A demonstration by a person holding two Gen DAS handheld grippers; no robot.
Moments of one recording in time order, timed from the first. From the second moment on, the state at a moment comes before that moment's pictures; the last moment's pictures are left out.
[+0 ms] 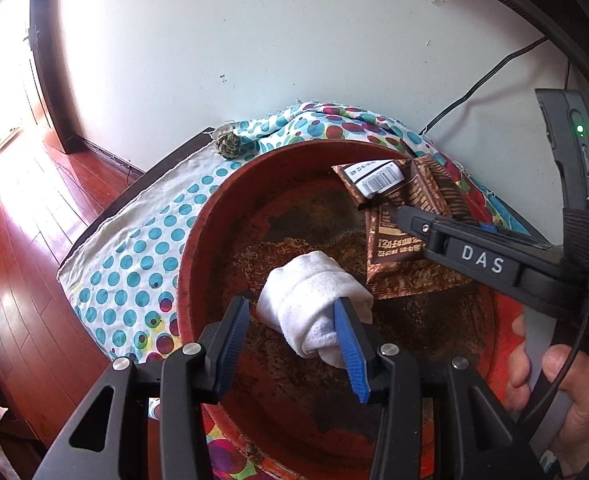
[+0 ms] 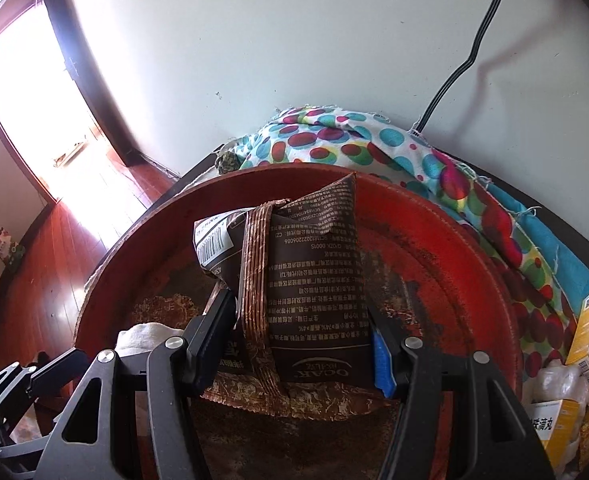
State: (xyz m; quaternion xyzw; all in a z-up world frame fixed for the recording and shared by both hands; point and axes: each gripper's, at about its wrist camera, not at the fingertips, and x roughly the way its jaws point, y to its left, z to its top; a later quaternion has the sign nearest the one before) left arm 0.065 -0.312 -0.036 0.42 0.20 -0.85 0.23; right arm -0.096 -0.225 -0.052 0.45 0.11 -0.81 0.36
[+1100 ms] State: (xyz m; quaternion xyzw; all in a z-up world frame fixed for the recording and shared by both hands) left arm 0.042 -0.251 -0.018 0.42 0.12 -0.87 0.20; right arm -0.046 -0.047 -0.008 0.33 0.13 -0.89 0.28
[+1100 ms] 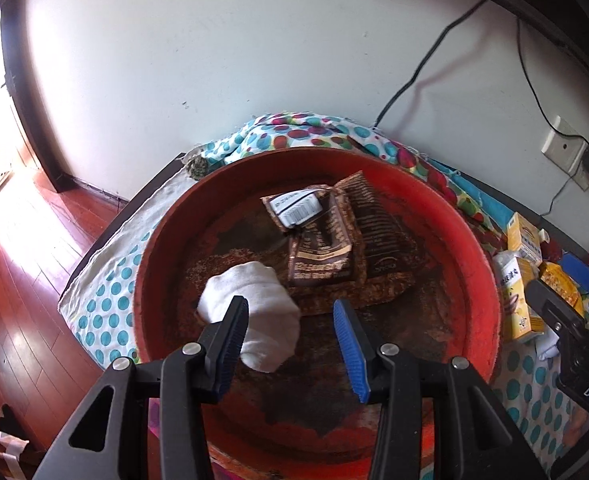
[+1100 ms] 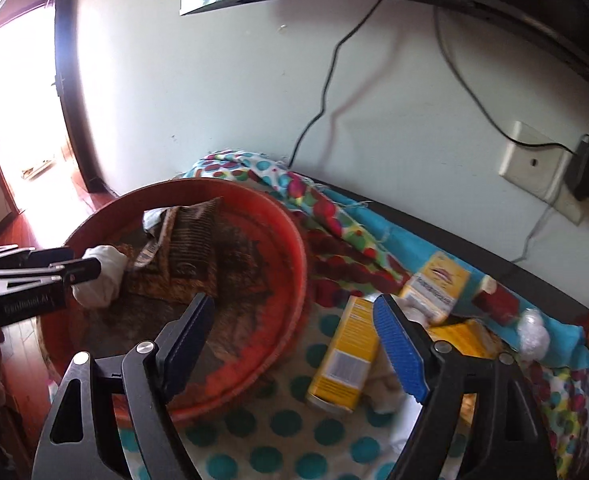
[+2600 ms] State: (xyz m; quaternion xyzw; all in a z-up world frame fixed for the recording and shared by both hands) left arm -0.033 -0.010 -0.081 0.48 0.03 -0.88 -0.06; right arm -0.101 0.081 -0.082 0.35 0.18 -0.88 0.26
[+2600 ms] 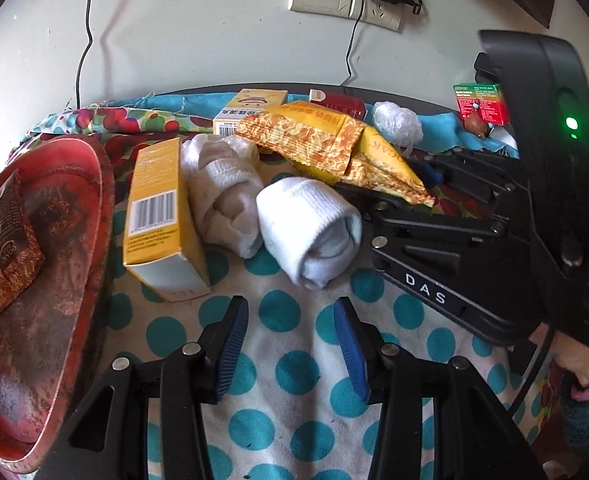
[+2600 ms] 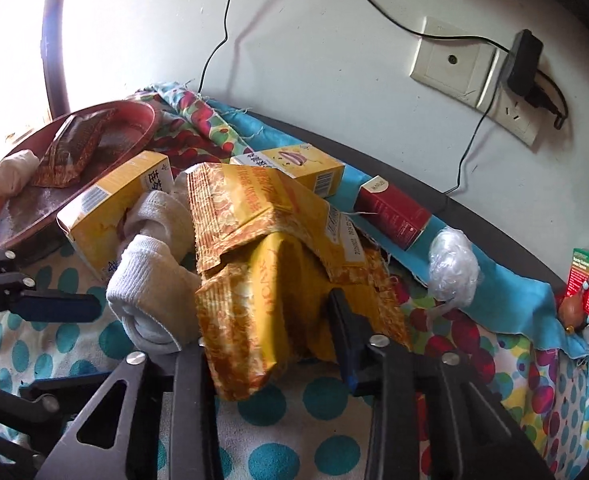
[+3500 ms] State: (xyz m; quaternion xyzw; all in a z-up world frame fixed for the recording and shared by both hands) left arm -0.082 0.005 -0.073 0.46 0.09 -0.88 -0.03; right arm -0.083 0.142 -0.077 0.37 0.11 -0.89 0.24
